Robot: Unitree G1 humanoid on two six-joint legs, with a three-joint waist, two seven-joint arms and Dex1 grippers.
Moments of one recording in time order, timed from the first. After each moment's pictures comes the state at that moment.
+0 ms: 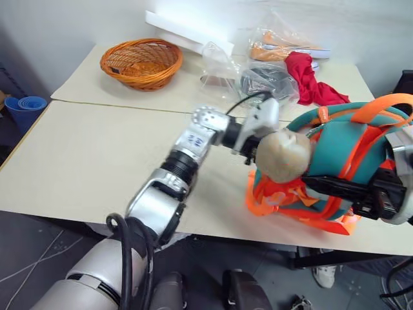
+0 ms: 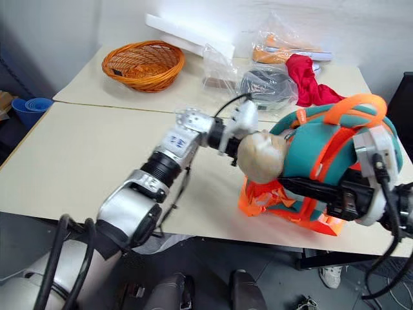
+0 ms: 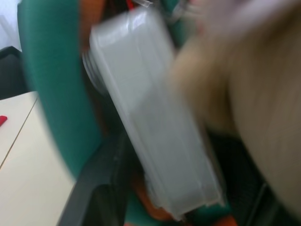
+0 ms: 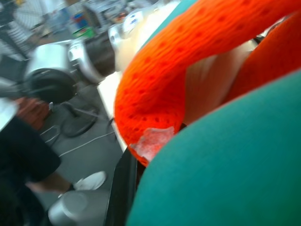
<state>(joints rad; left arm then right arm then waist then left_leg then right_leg) -1.28 -0.02 -0.21 0.91 -0.10 -0.04 -1.25 -0.01 -1.01 -0.63 -0.53 1.37 0.96 0.77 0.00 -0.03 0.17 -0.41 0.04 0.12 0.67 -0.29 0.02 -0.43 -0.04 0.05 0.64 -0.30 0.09</state>
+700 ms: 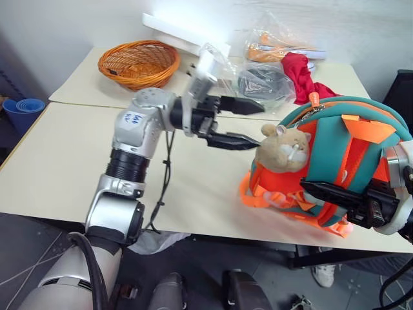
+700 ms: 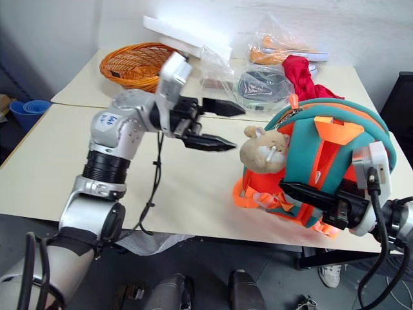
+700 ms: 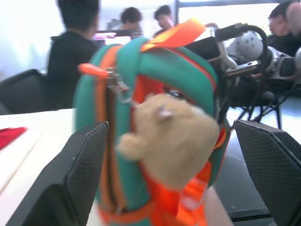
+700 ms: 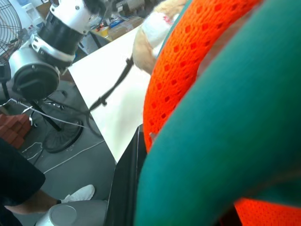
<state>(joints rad) -1.11 0.24 -0.10 0.31 -0.41 0.55 -1.35 0.10 -0.94 -0.66 -0.60 1.37 0.91 0.71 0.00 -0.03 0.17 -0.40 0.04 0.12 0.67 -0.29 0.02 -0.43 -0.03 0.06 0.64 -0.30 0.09</state>
